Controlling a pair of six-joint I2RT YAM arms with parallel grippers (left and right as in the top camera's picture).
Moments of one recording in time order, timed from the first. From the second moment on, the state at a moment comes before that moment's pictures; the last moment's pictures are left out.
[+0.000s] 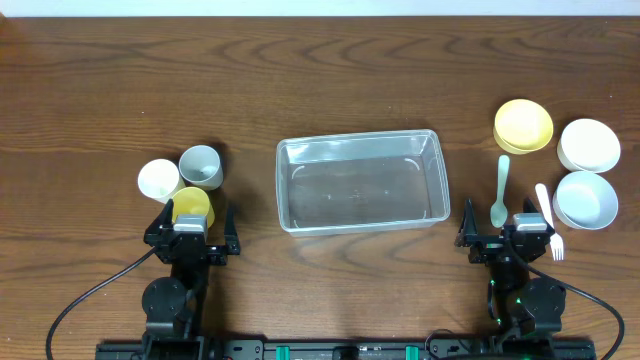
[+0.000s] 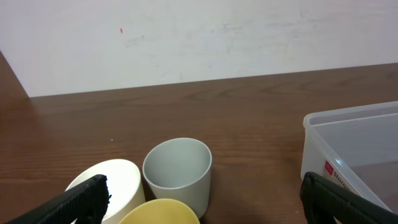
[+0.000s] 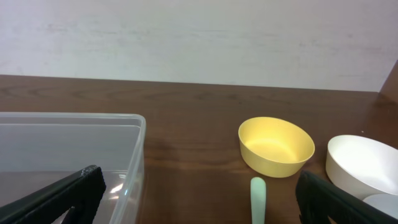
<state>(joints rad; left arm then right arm) -0.05 0.01 0.02 -0.11 -0.01 0.06 0.03 0.01 0.01 -0.07 0.01 0.01</state>
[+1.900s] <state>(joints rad) -0.05 1.45 1.10 -1.07 -0.01 -0.11 0.03 1.42 1.10 -1.01 -0.10 0.05</state>
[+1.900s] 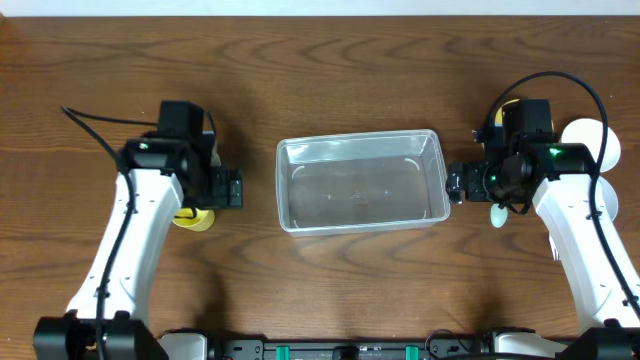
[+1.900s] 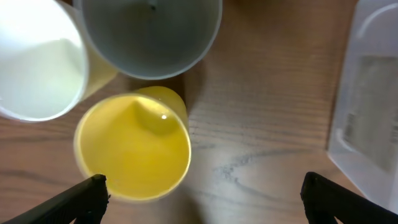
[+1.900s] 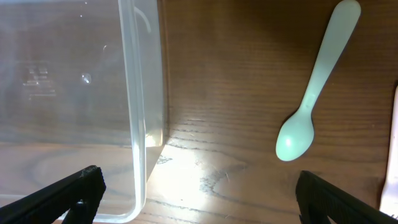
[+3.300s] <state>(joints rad) -0.17 1.47 1.28 -1.22 0.00 -0.17 0.03 1.42 1.11 -1.01 -0.10 0.05</state>
